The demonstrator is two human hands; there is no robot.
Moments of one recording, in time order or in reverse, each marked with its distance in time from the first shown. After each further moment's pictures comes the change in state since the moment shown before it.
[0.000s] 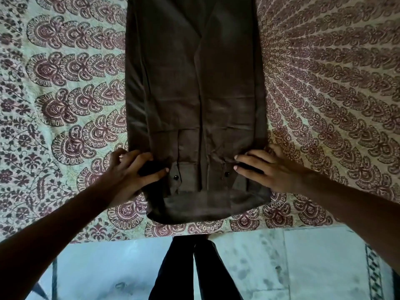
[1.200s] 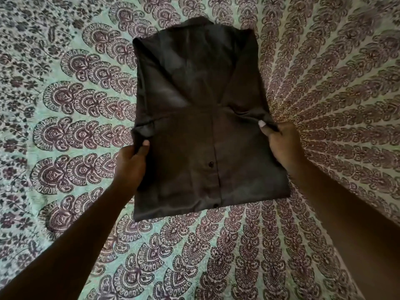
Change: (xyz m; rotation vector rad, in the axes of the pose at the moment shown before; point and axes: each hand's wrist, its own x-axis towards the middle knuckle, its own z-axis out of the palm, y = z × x) left_hand 0.207 -0.166 -0.084 -1.315 0.438 -1.038; right_hand 0.193 0.213 -0.039 0.975 0.491 1.373
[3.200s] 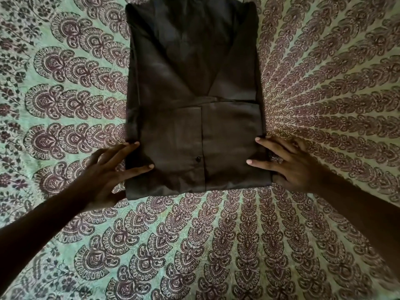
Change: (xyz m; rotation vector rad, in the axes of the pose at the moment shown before) left_hand -0.052 -0.073 -0.074 1.195 -0.478 0.841; right_hand -0.042 0.092 -0.088 -1.068 -0.478 -1.044
